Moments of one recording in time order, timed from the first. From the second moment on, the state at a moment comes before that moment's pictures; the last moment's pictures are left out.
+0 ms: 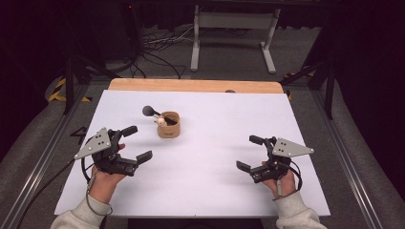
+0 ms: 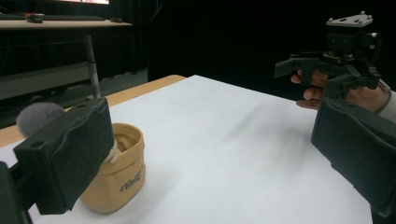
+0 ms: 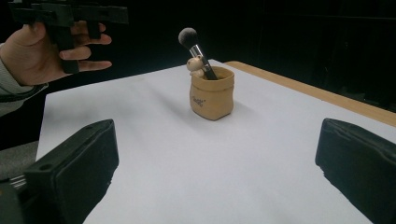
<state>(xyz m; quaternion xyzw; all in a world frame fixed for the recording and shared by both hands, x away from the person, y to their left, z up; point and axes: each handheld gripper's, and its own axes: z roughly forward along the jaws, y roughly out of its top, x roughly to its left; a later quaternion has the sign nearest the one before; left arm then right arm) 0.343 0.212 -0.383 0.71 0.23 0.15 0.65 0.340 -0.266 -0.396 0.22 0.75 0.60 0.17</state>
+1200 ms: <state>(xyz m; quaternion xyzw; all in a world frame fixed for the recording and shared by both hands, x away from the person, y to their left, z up) 0.328 0.216 -0.445 0.75 0.22 0.10 0.62 0.335 -0.269 -0.423 0.20 0.76 0.59 0.18</state>
